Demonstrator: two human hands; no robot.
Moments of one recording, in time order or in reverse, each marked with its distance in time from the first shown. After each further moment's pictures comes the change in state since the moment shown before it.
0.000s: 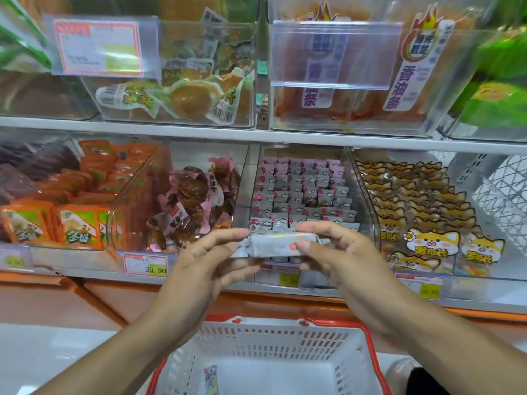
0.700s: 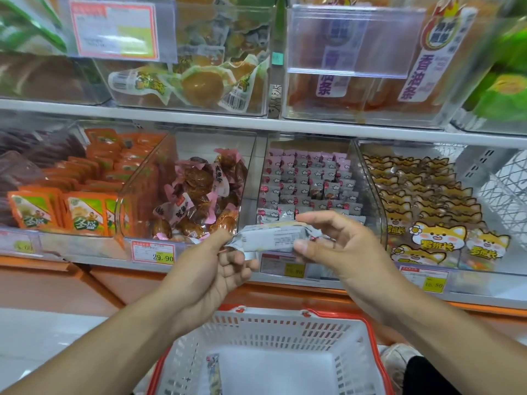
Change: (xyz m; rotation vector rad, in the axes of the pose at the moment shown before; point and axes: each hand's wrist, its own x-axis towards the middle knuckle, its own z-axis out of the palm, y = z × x) left_hand 0.002 0.001 0.003 -0.245 0.212 -0.323; right_hand 0.002 0.004 0.005 0.035 -0.064 -0.069
